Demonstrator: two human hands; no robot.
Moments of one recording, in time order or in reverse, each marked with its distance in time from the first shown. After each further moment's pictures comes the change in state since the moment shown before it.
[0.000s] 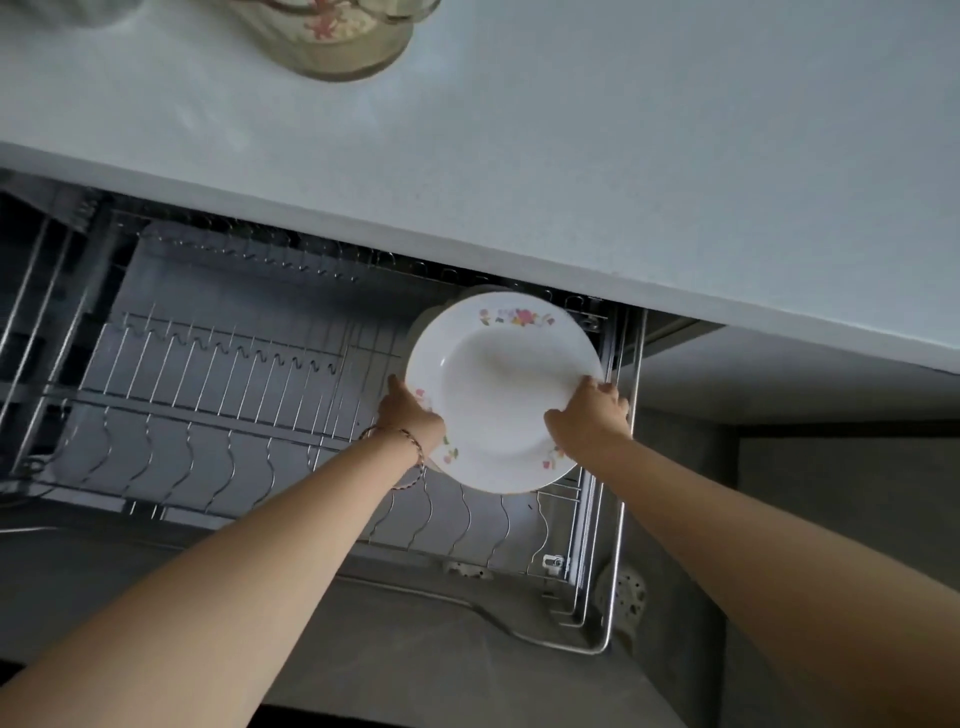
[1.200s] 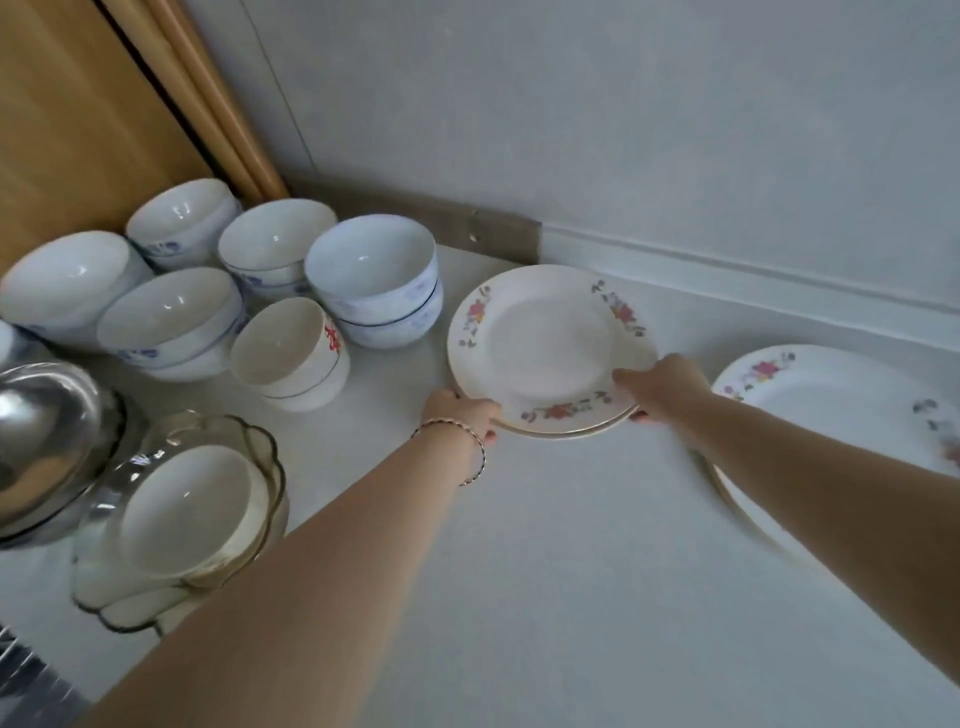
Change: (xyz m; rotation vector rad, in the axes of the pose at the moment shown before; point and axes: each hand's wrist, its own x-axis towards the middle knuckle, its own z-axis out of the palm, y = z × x) left_hand 0.028 0.452 -0.053 -0.874 0.195 0.174; right_hand 0.214 -0.142 -0.438 0.421 0.166 -0.310
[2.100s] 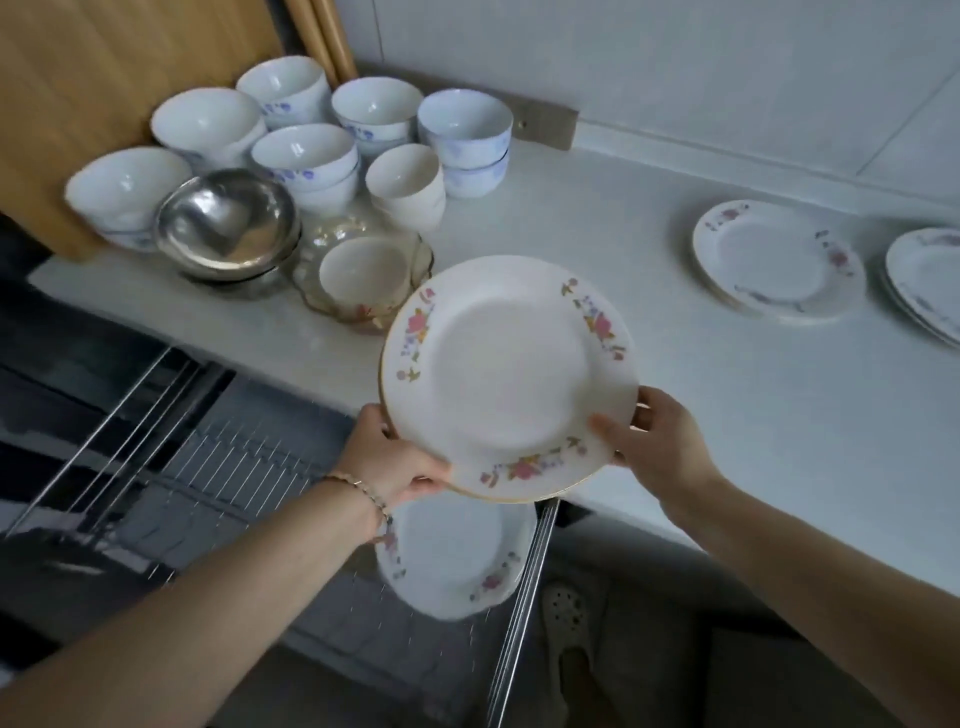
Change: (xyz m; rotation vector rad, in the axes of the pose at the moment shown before) left_hand -0.235 -0.131 -0.257 0.053 -0.134 -0.002; right_hand -0.357 0.107 0.076 0.395 -0.081 -0.154
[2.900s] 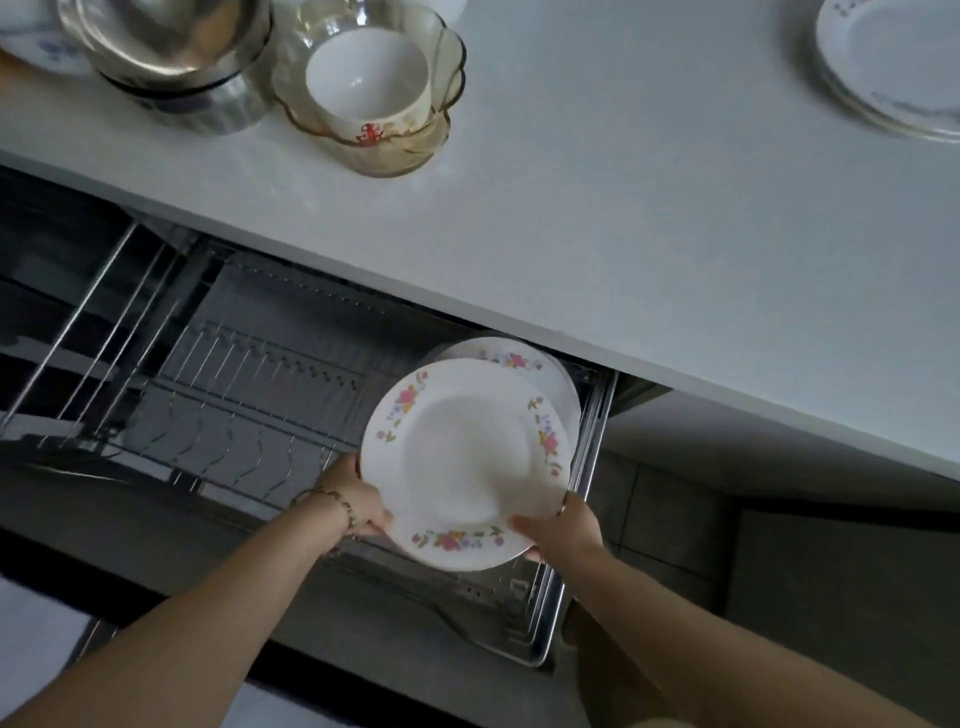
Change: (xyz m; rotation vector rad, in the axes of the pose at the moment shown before) left_hand 0.060 -0.164 -0.108 0.556 0.020 -0.387; right_hand -0.063 0.199 0.145 -0.116 -0.107 0.684
